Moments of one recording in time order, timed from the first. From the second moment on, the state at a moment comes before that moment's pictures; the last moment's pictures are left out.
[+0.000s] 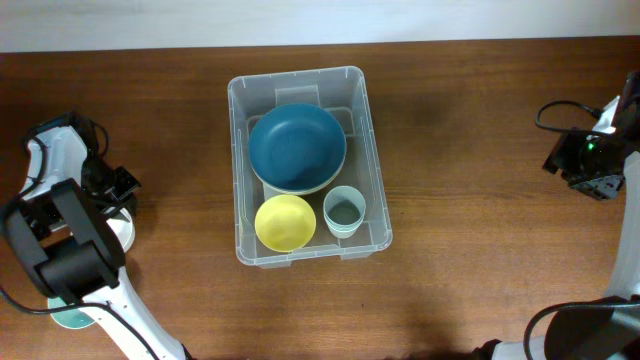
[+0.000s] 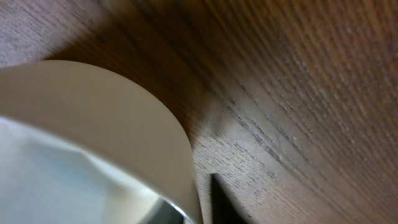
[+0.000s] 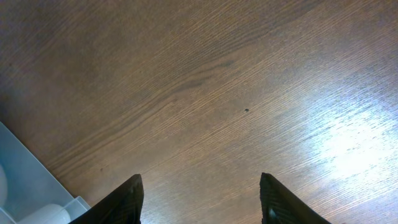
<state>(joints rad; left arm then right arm) 0.43 2.22 1.70 -1.26 -0.03 -0.38 -0.42 1.63 1.65 -1.35 -0.07 0.21</state>
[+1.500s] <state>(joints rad) -0.53 1.62 1.42 -1.16 -0.10 -0.52 -0.42 1.63 1.65 -1.35 -0.07 0.21</state>
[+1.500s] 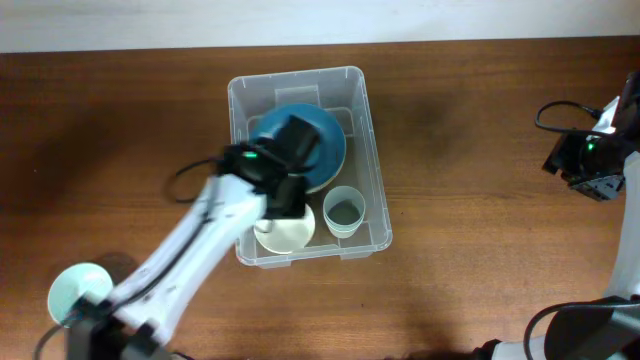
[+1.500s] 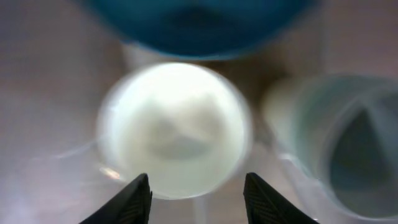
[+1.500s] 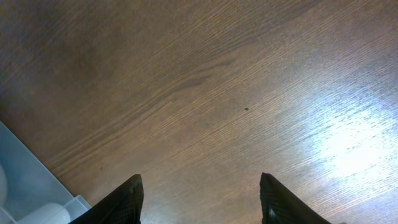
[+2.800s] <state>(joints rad) 0.64 1.79 1.08 -0.91 -0.02 -0.50 -0.36 1.63 1.65 -1.35 -0.07 0.20</state>
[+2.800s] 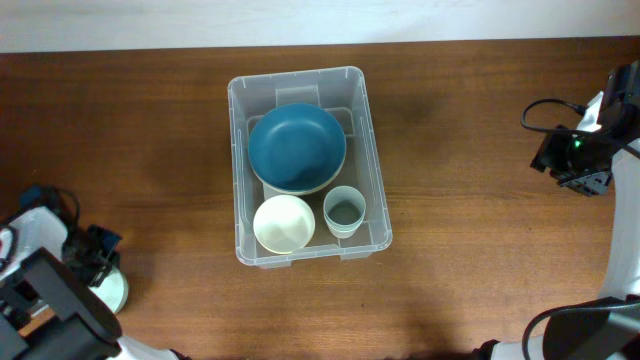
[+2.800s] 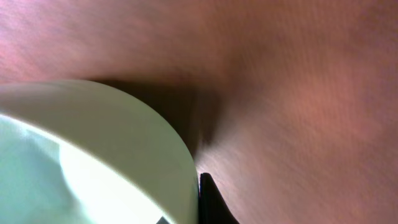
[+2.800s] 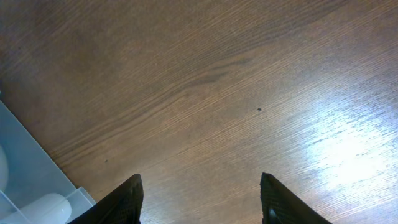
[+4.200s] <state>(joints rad) -0.29 1.49 1.41 -0.97 -0.09 -0.36 -0.16 1.63 1.65 -1.20 -0.03 0.15</state>
